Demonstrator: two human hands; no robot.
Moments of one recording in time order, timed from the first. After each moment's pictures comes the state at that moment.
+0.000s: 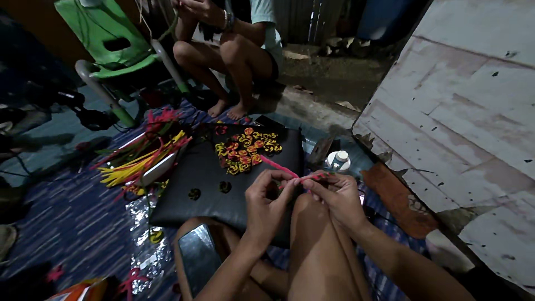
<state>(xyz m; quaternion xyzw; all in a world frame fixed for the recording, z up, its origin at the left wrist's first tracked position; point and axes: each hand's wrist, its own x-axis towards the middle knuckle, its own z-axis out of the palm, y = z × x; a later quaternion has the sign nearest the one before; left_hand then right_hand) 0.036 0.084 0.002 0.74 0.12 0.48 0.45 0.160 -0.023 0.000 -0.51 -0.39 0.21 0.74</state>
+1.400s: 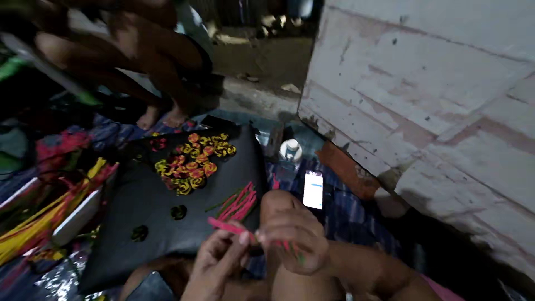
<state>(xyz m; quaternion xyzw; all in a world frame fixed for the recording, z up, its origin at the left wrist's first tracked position) -0.015 0.075 0.016 0.61 0.12 0.14 0.77 0.133 -0.049 -0.024 -0.48 -0.61 -0.13 0.62</state>
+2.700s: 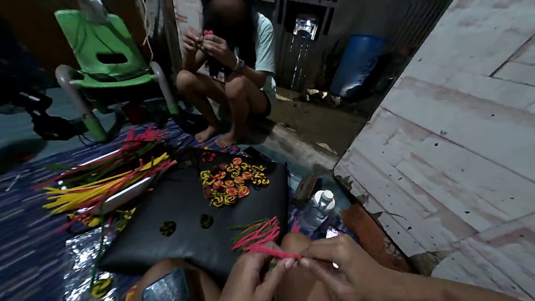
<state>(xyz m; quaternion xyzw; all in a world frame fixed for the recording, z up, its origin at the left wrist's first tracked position) -0.032 0.082 0.014 0.77 0.12 0.21 0.59 0.163 -0.053 0.045 -0.59 -0.74 0.06 0.32</state>
